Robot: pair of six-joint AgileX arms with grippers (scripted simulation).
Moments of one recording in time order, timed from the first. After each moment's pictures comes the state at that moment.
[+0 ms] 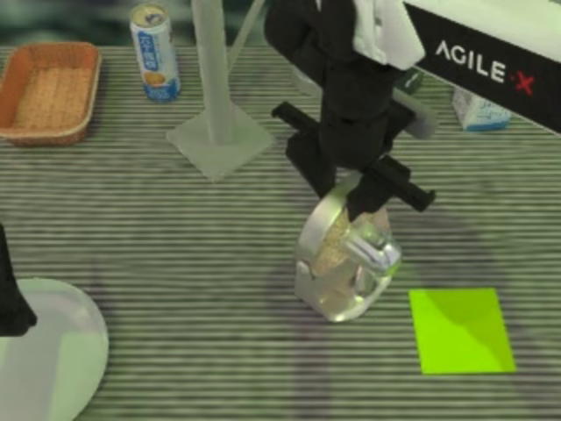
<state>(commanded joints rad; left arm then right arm) 0.00 0.00 0.00 0.00 0.00 0.00 0.64 2.27 2.05 -1.35 0.00 1.41</state>
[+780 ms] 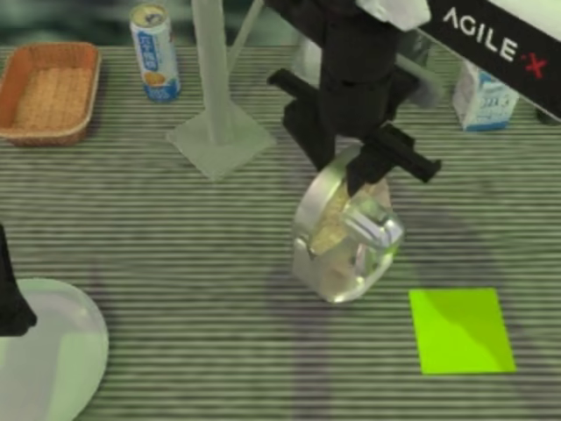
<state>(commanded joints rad) 0.00 0.00 0.00 0.00 0.00 0.00 0.65 2.30 2.26 -1.52 0.00 1.42</state>
